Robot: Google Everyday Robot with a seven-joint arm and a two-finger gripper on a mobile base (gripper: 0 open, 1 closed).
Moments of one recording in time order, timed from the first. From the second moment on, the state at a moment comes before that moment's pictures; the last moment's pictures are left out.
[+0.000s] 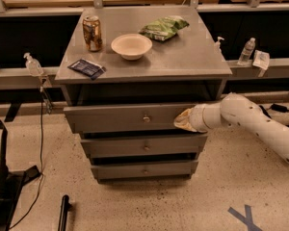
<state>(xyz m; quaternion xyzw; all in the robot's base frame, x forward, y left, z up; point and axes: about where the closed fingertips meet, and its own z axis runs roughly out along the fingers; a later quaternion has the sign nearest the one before) 0.673 -0.157 0.614 -0.63 0.67 0.03 0.40</state>
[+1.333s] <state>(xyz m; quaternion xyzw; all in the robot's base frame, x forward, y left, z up) 0.663 -0.151 0.639 -0.64 0.66 0.06 0.39</state>
